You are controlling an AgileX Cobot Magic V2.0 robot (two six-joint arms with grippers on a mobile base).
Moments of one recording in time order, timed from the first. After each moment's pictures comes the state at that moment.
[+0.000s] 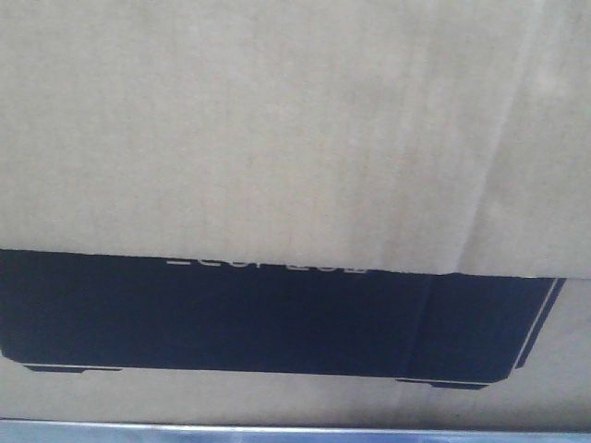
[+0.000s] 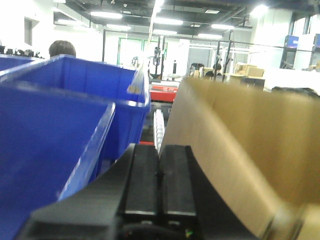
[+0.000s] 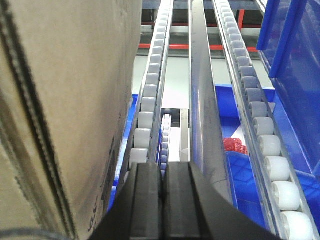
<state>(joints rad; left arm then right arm) -0.15 0.02 -0.30 -0.06 0.09 0.00 0.01 -0.01 0.03 0.08 0.19 -0.02</state>
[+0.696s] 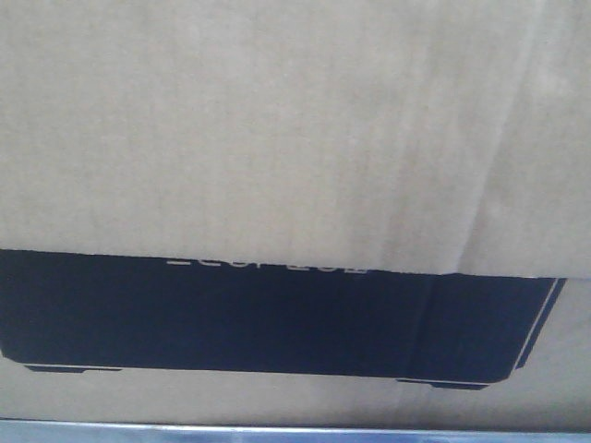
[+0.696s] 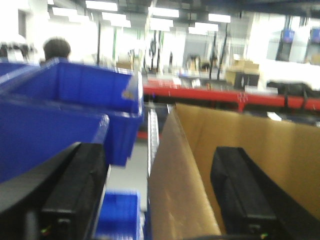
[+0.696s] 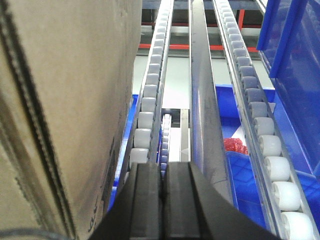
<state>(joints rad) -0.15 0.14 -0.56 -0.08 0.33 0.00 0.01 -0.01 0.03 0.08 0.19 -0.02</state>
